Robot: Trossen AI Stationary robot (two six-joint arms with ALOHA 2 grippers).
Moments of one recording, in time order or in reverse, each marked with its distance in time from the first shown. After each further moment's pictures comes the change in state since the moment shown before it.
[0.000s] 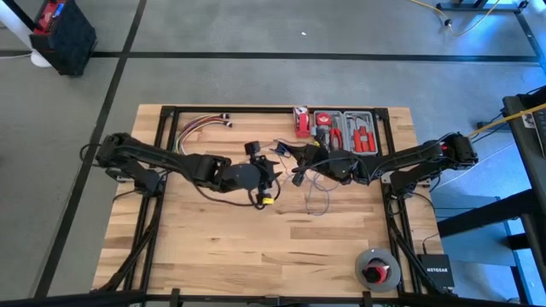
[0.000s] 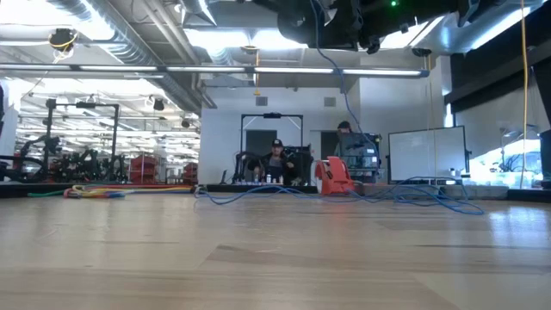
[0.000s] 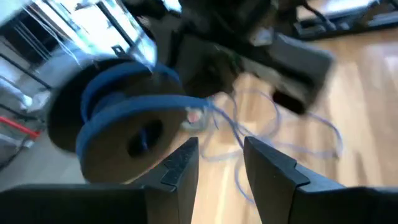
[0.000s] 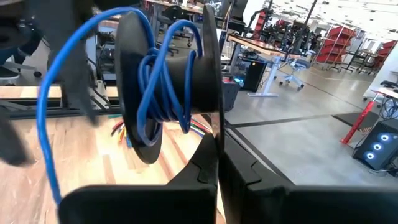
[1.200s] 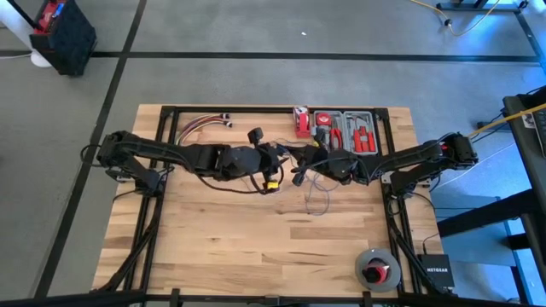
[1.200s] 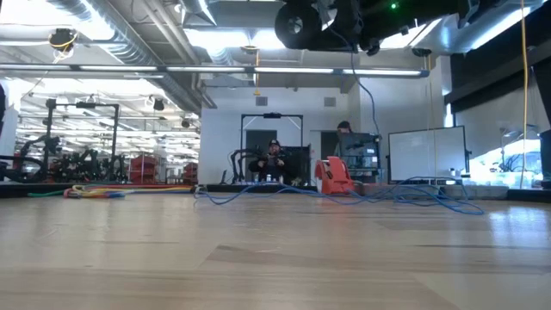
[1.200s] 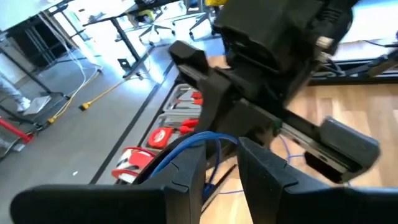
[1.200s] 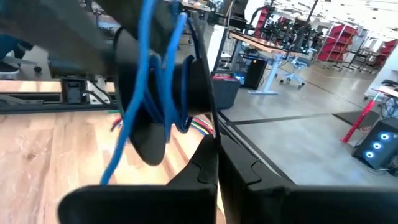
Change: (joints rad) left arm 0.096 -0.003 0.059 0.044 0.054 -0.006; right arm 0.001 0.000 -0.002 -0.007 -0.011 -0.004
